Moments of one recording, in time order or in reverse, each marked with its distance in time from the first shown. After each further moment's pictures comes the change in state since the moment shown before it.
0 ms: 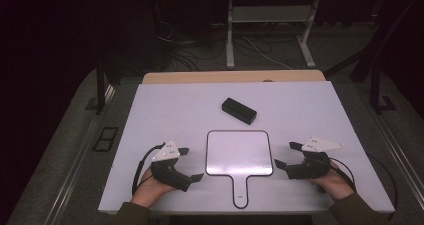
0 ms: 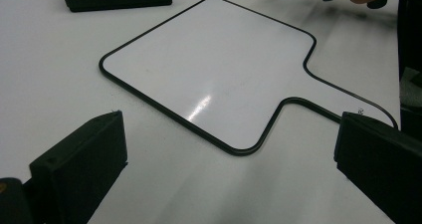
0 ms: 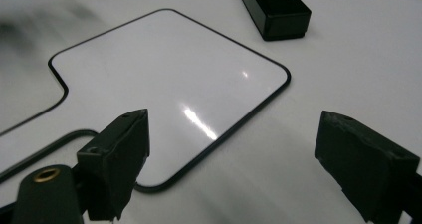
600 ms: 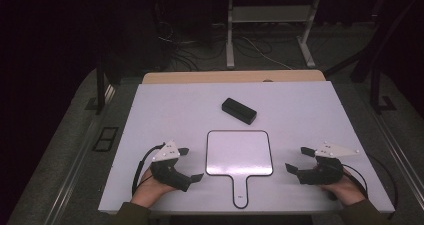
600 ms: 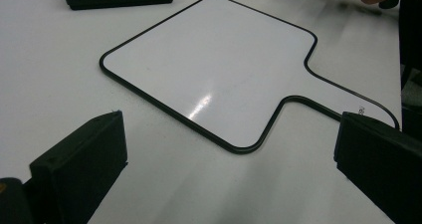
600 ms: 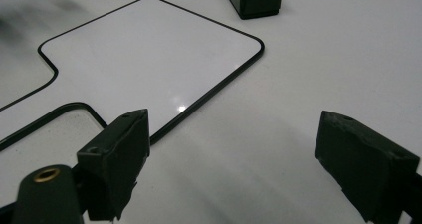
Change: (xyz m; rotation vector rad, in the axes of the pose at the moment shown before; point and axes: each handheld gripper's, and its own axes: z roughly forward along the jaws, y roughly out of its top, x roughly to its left) left arm -0.001 -0.001 0.001 0.004 0.000 -0.003; right arm -0.010 -0.020 -0.022 -0.003 -0.031 0.053
